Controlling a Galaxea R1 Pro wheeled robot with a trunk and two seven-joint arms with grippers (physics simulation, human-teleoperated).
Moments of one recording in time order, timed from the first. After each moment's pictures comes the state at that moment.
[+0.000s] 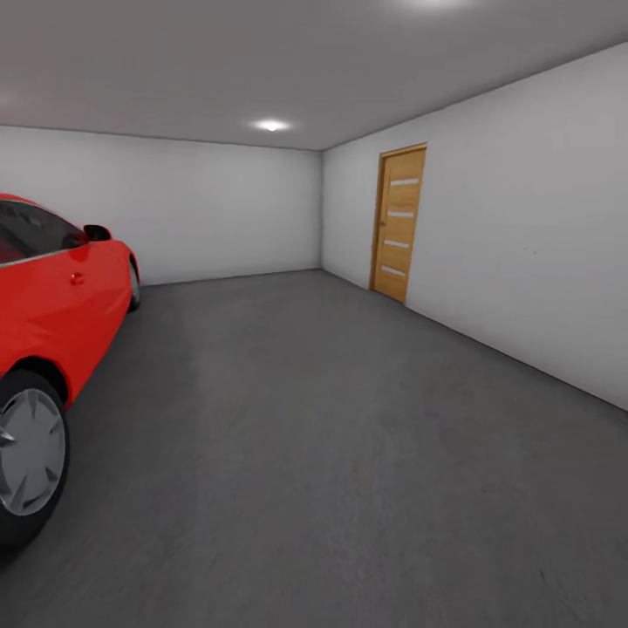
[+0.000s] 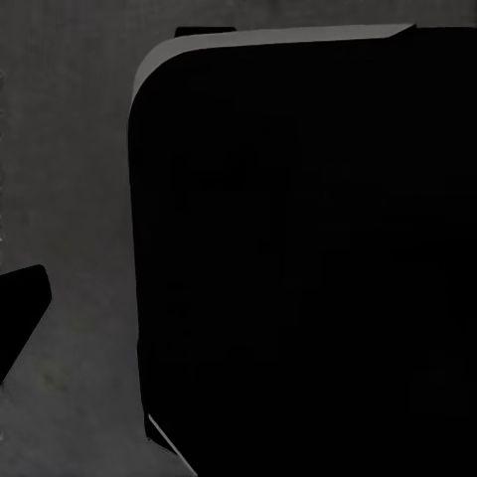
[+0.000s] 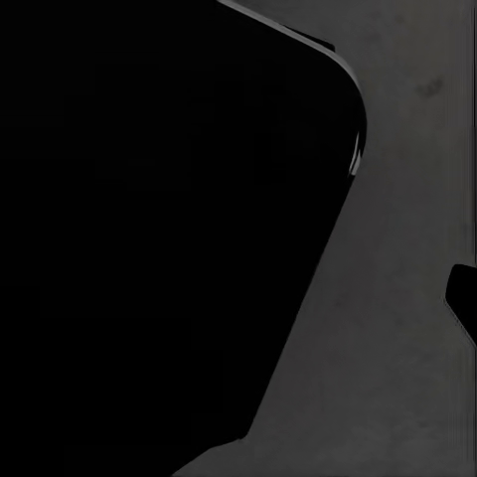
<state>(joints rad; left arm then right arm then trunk) 0.00 0.00 0.01 -0.03 0.01 -0.05 0.00 0.00 -0.01 0.45 0.00 -0.12 -0.07 0.00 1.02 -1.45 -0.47</state>
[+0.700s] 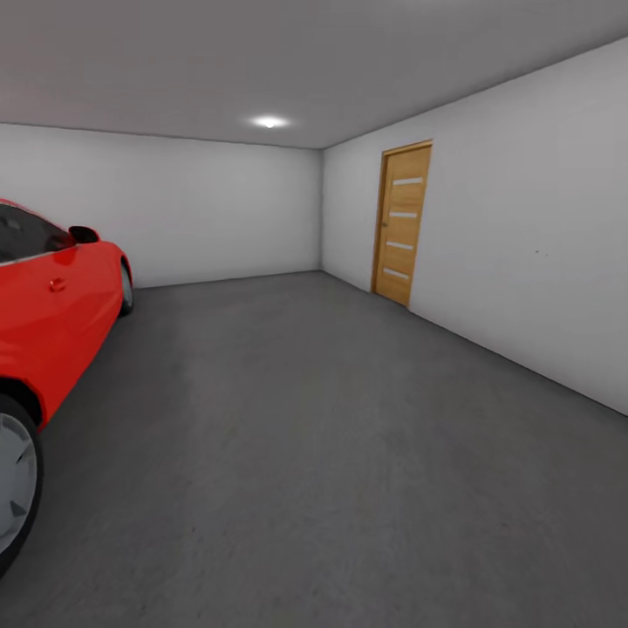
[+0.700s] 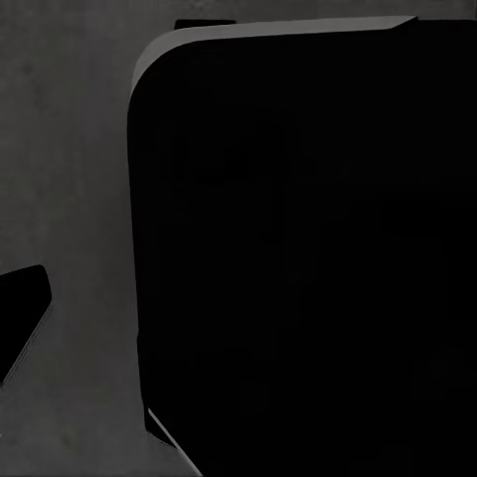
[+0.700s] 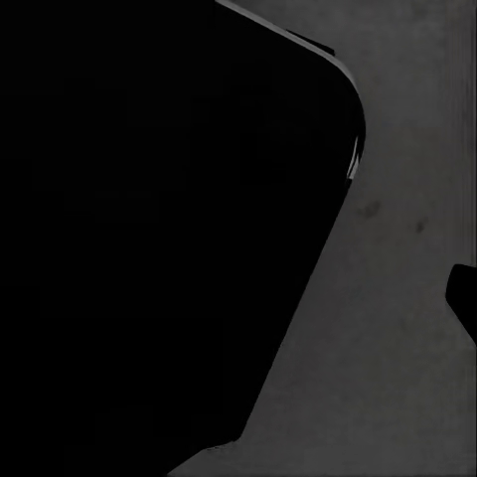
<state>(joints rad) 0.00 0.00 0.01 -0.03 0.01 -0.04 0.00 0.00 -0.01 0.47 0.00 -0.12 -0.08 0.00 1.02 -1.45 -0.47</state>
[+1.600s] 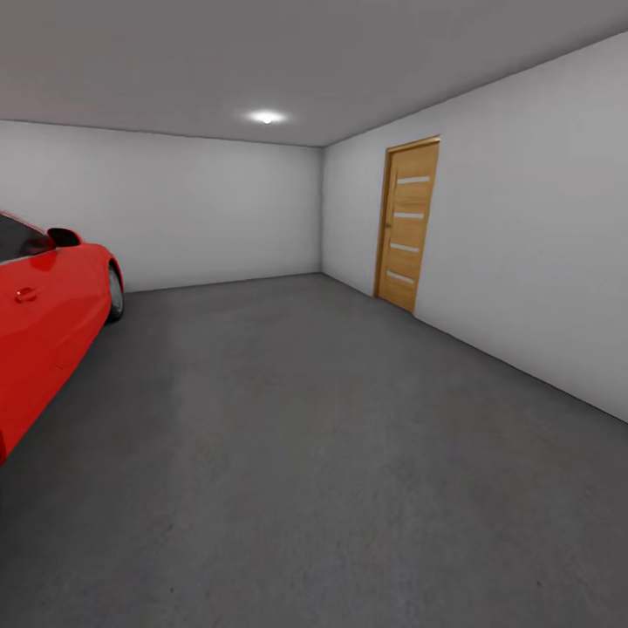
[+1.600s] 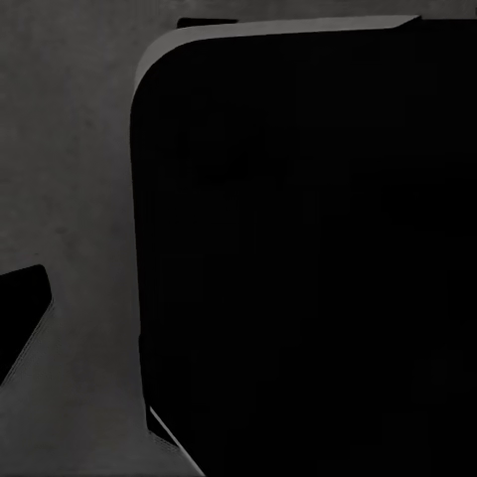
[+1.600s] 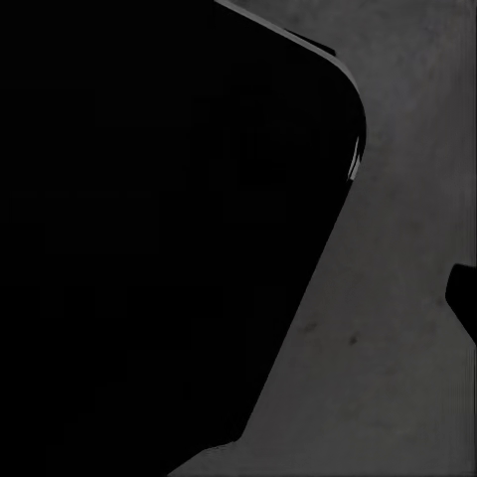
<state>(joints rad) 0.00 0.00 0.01 -0.03 0.01 -0.04 0.00 0.00 -0.01 0.47 0.00 -0.12 -0.08 0.00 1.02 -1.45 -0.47</state>
